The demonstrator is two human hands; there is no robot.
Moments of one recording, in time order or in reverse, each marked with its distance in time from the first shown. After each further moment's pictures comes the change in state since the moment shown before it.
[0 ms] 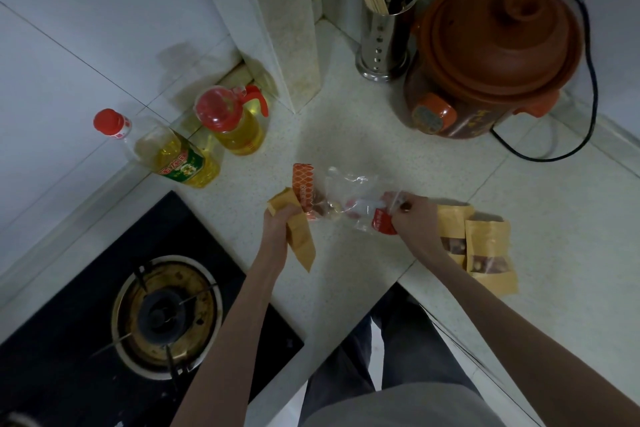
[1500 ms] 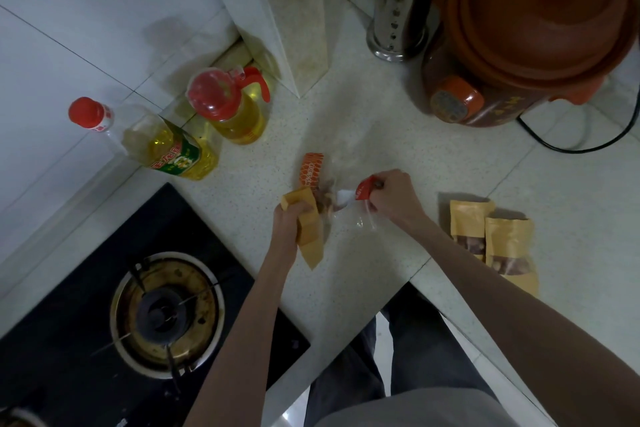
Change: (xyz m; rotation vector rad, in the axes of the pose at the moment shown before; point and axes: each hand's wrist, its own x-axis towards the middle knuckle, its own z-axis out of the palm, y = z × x) left_hand 0.032 -0.027 -0.001 0.014 0.063 -0.153; right_hand 0.048 -0.023 0.042 -0.119 -0.247 0.035
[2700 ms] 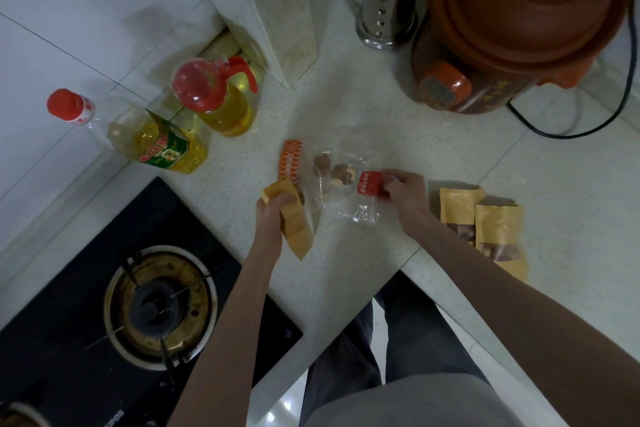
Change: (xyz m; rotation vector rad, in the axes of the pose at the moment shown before) left_hand -0.007 0.005 -0.008 -0.023 0.003 0.032; right_hand 0.001 0.046 -0.001 0.552 0.202 0.349
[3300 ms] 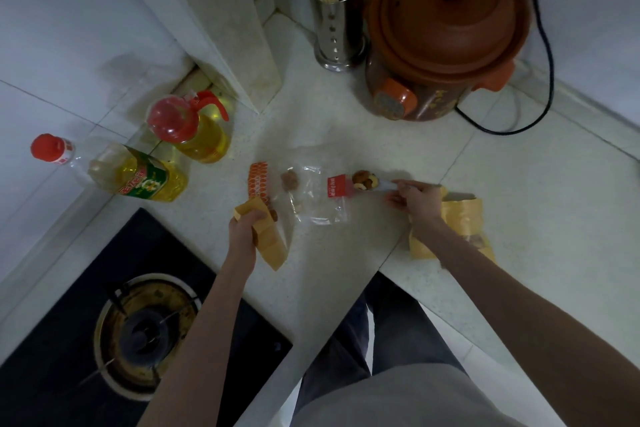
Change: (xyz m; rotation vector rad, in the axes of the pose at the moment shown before) left_hand 0.003 0.008 -0.010 0.074 0.043 -0.041; right_hand -0.014 -0.004 -0.074 0.246 0.149 0.041
